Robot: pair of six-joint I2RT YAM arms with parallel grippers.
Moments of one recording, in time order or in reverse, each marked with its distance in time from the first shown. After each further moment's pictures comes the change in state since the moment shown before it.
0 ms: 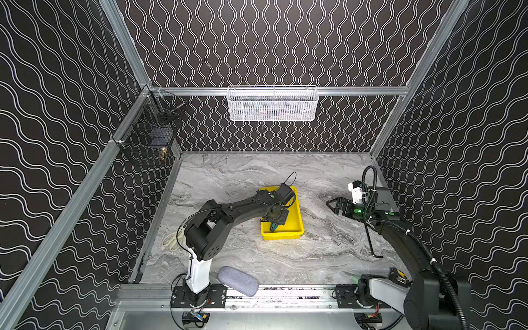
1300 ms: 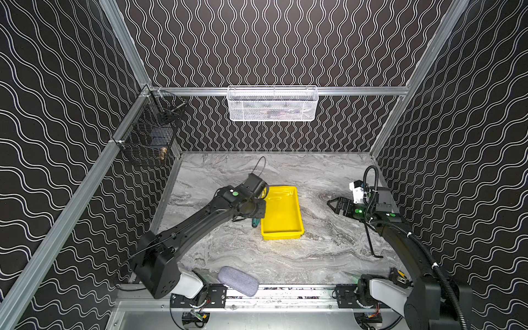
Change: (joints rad) left arm 0.095 -0.443 -0.099 -0.197 0.033 -0.107; right arm 0.000 -0.030 -0.002 -0.002 0.016 0.000
